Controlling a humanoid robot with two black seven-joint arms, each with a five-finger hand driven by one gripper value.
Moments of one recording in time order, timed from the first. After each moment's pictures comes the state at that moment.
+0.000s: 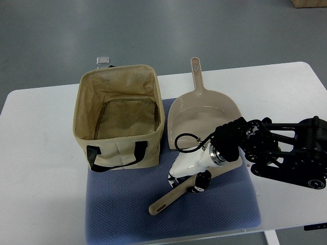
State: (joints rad) left arm 0.00 0.00 -0.15 -0.16 -0.07 -0.02 0.12; right arm 0.92 -0.41 0.22 1.51 -1.88 0.58 0.08
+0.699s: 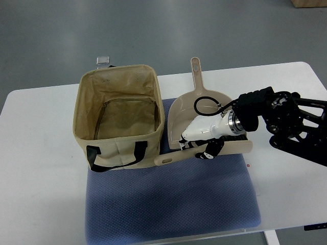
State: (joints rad) left arm 0.00 0.00 -0.15 -0.16 -0.07 -0.02 0.12; right arm 0.93 -0.54 0.40 1.51 -1.86 0.58 0.09
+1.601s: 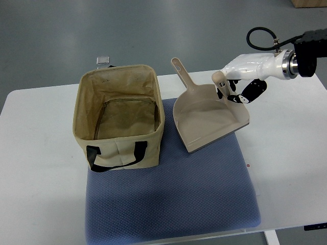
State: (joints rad) left arm 0.00 0.00 -0.15 -0.16 -0.07 -0.02 0.12; right arm 1.06 -0.81 0.54 1.53 -1.74 0.57 0.14
